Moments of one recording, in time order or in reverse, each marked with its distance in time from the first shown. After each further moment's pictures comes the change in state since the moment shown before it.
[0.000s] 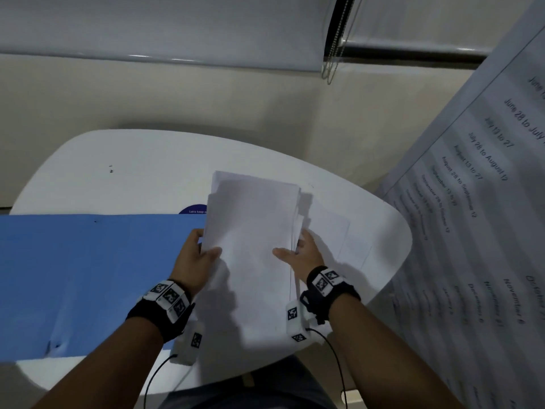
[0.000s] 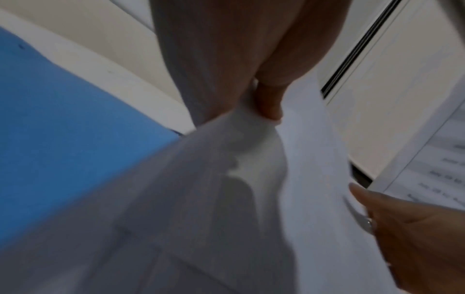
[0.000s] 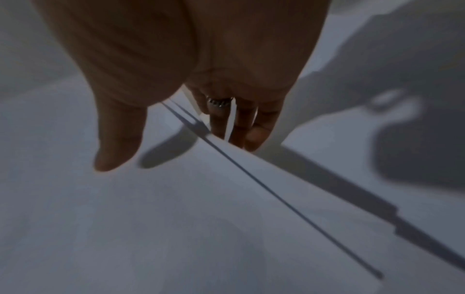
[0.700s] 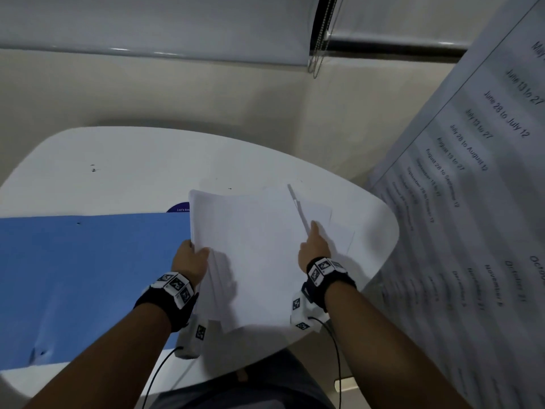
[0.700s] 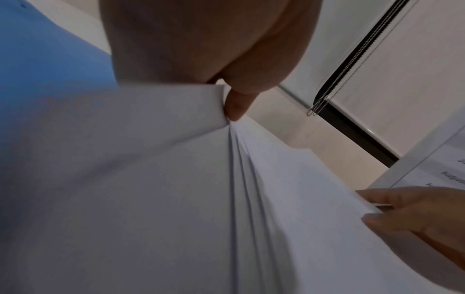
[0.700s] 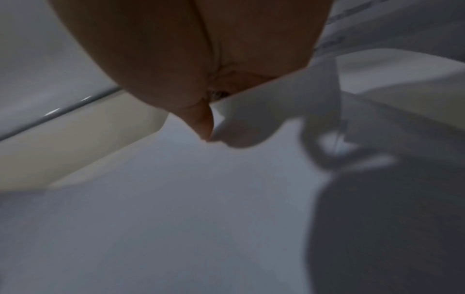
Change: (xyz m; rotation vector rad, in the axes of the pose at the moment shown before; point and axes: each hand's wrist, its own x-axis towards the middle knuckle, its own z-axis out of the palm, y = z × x) left_hand 0.031 -0.029 0.023 0.187 0.099 -0.264; right_hand 0.014 0.004 -0.025 -0.472 0.176 0.068
